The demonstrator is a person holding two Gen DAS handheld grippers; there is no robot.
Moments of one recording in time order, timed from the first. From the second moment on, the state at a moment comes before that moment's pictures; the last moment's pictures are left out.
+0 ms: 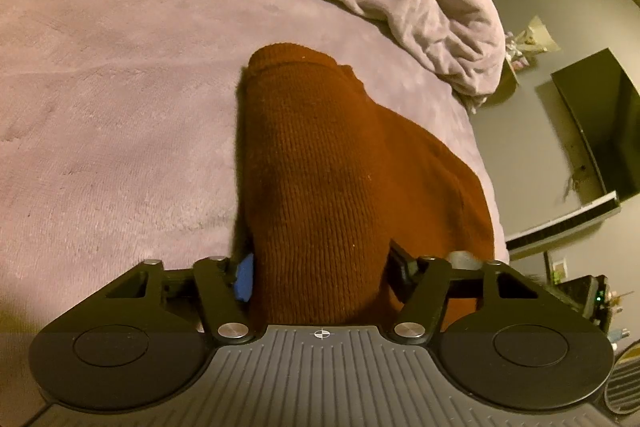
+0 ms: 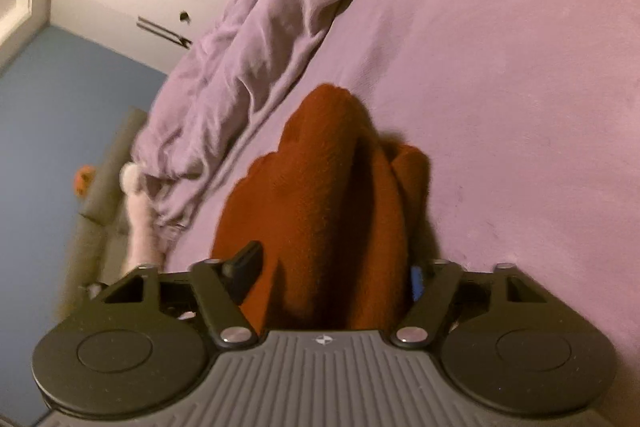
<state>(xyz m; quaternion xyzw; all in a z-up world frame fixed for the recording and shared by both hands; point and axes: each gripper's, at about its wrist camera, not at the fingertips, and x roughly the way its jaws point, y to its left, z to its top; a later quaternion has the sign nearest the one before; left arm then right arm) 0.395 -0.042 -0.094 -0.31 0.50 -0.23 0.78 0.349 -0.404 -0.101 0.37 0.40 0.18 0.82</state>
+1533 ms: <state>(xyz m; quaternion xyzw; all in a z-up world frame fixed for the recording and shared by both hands) 0.188 0.043 -0.024 -0.10 0.46 -0.02 0.88 0.209 -0.243 -0.058 0.31 0.38 0.10 0.87</state>
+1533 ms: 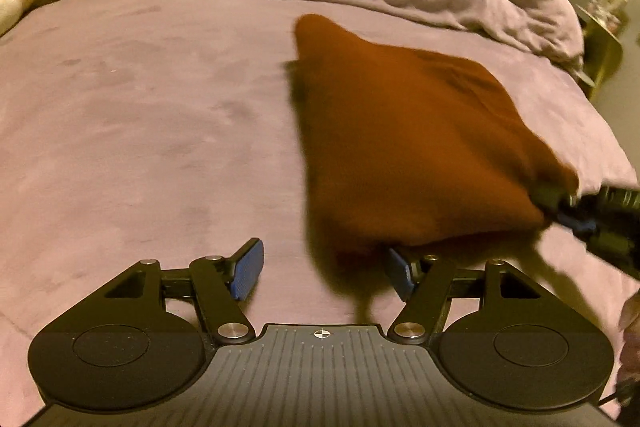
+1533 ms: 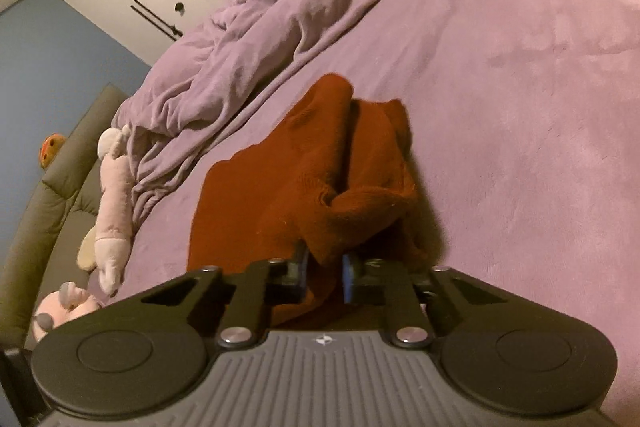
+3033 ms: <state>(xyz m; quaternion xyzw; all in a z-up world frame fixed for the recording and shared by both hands) 0.171 0.005 -0.002 -0.03 0.49 0.02 0.87 0.151 -0.165 -0.040 -0.11 0.41 0.09 0.90</state>
